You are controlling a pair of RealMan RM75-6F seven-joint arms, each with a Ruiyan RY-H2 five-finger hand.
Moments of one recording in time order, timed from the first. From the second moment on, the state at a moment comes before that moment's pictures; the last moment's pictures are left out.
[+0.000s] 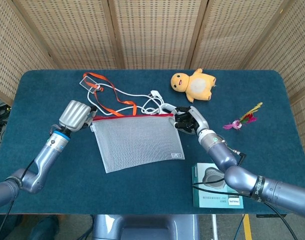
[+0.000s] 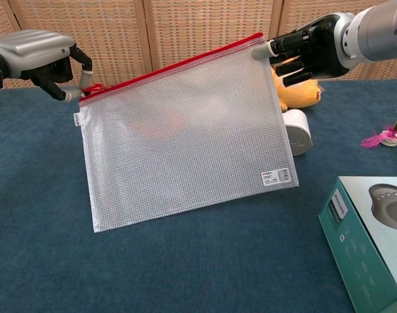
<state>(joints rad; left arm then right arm) -0.80 -1.44 -0.13 -1.19 1.32 1.01 0.14 0.91 -1.26 0.49 -1.69 -0.31 0.63 0.38</state>
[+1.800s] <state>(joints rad) -0.58 -1.26 -0.16 -1.52 1.20 1.15 0.13 0.70 -1.23 0.21 -1.70 -1.04 1.03 0.11</state>
